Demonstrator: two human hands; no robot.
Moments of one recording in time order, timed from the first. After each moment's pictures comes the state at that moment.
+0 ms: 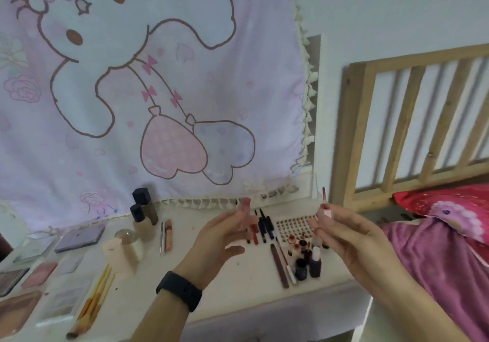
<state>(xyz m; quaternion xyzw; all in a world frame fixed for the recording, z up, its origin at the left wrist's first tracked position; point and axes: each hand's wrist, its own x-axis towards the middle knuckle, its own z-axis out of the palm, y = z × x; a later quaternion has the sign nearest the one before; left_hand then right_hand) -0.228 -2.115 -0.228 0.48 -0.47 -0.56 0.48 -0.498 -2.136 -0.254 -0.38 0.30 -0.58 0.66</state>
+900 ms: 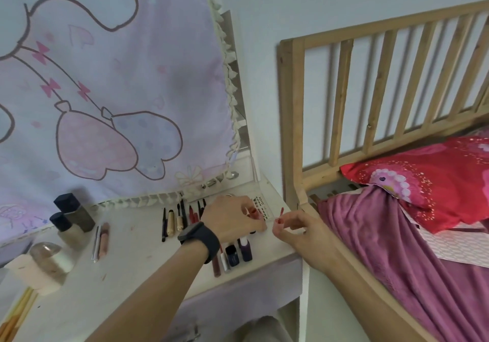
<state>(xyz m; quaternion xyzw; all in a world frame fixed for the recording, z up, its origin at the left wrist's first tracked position) -0.381 -2.186 -0.236 0.64 -0.74 -0.17 0.11 -0.575 -2.173 -0.342 -0.60 0.54 -0.46 0.36</state>
